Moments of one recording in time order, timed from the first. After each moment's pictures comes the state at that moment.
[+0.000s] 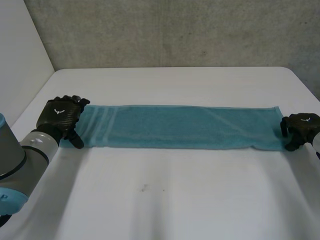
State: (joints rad) left arm 4.53 -1.85 -1.82 3.49 -1.43 3.46; right arm 1.42 -0.93 1.46 -0.06 1.23 2.60; left_hand 0.20 0.21 0.22 0.21 0.05; right_hand 0.77 0.91 0.89 0.89 0.68
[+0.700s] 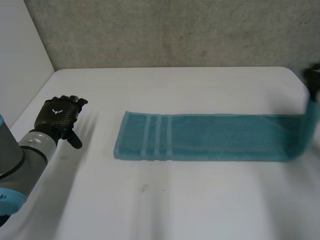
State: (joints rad) left arm 4.54 -1.84 -1.83 3.49 -1.44 3.46; right arm 1.54 -0.98 1.18 -0.11 1.52 2.37; left_hand 0.20 0.21 0.22 0.21 0.05; right_hand 0.95 1.18 1.18 1.19 0.98
